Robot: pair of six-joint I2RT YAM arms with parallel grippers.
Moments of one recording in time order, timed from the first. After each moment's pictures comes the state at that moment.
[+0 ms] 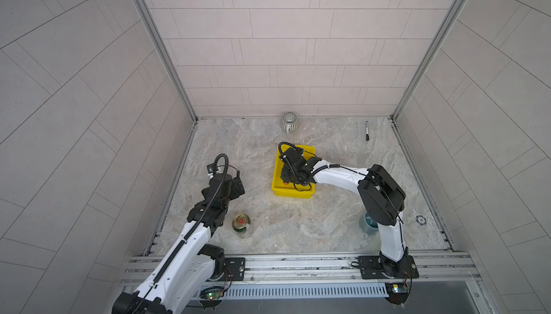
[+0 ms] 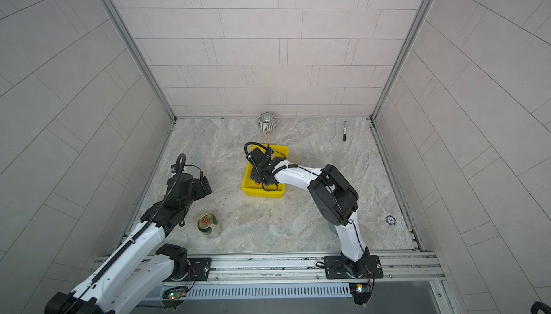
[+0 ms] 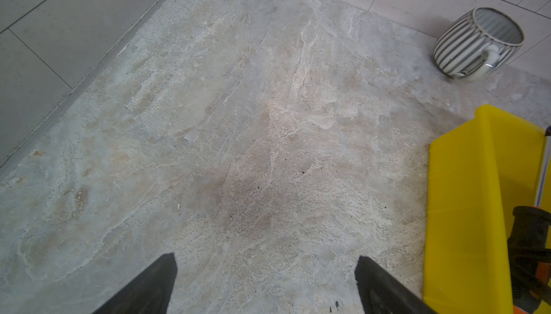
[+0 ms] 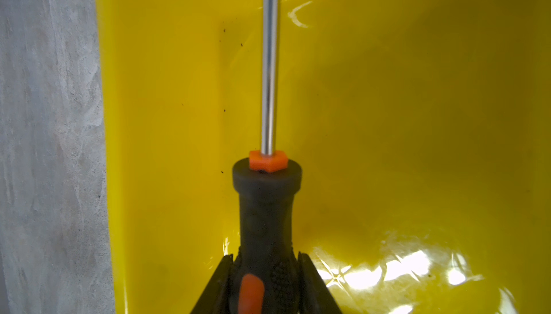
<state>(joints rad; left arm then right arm) -0.24 0.80 0.46 -0.36 -0.33 -0.47 0.78 2.00 1.44 -0.45 0.12 1.00</state>
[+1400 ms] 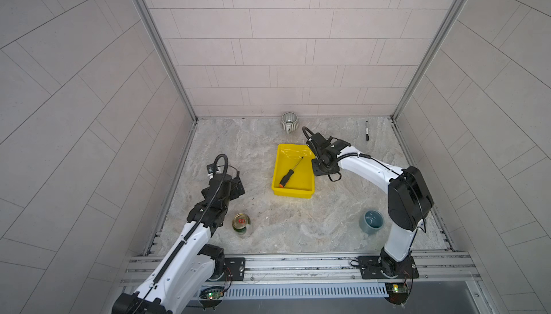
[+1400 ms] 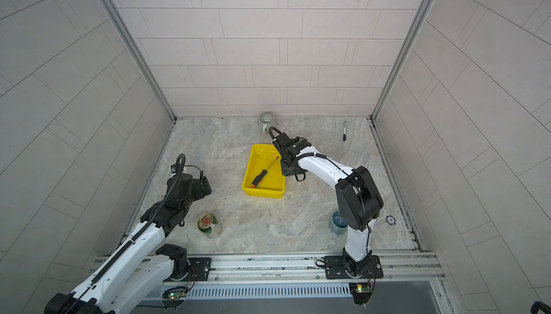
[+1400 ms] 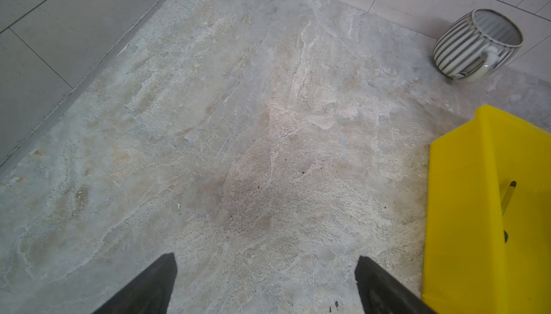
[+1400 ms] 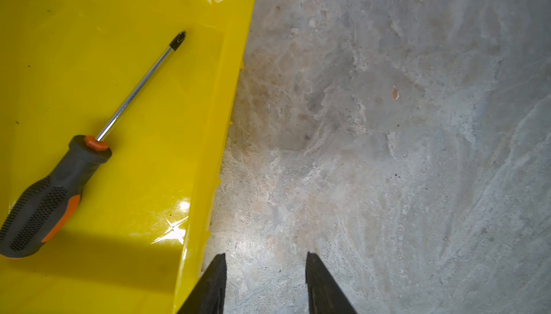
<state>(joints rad) -0.24 0.80 0.46 -0.36 -0.33 -0.48 0.57 1.82 1.44 -0.90 0.23 0.47</state>
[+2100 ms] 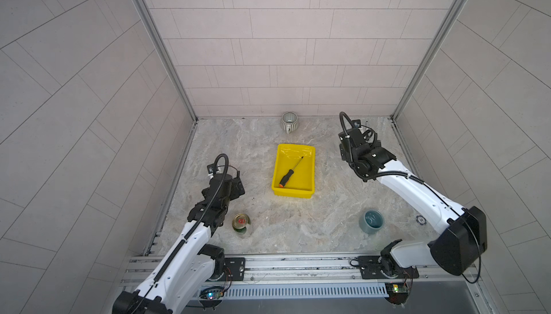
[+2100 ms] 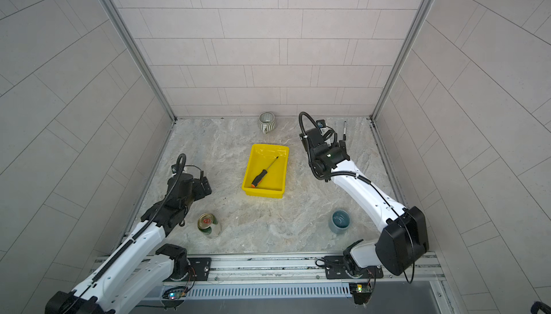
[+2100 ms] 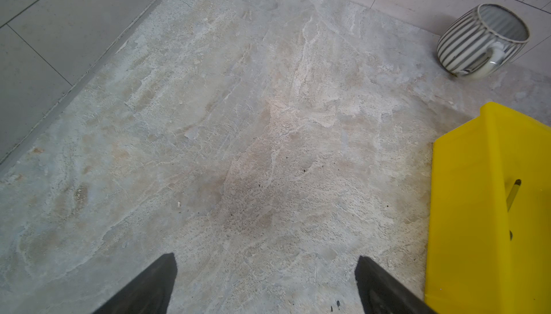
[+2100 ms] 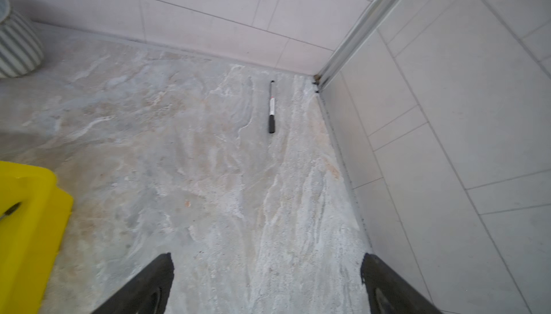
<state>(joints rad) -0.24 0.81 0.46 -0.36 -0.33 -0.48 0.45 1.35 1.14 -0.62 0.84 0.21</state>
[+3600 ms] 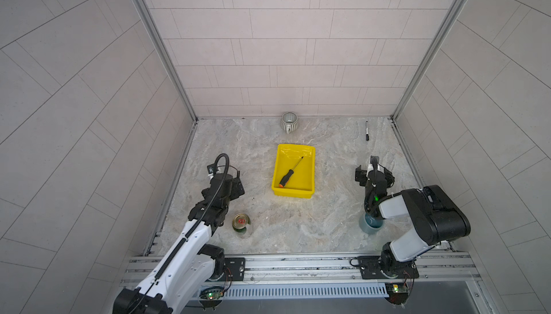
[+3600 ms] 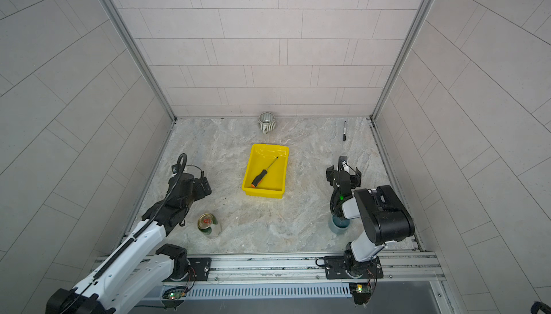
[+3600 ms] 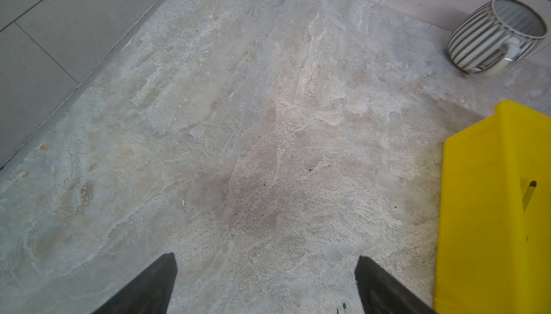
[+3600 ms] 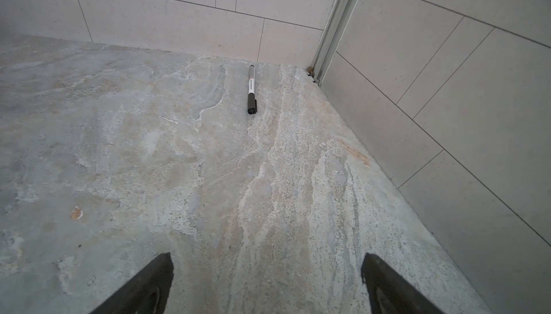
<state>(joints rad) -0.24 0.82 0.46 -0.36 -0.35 -0.48 0.10 1.58 0.29 0.95 0.49 -0.05</state>
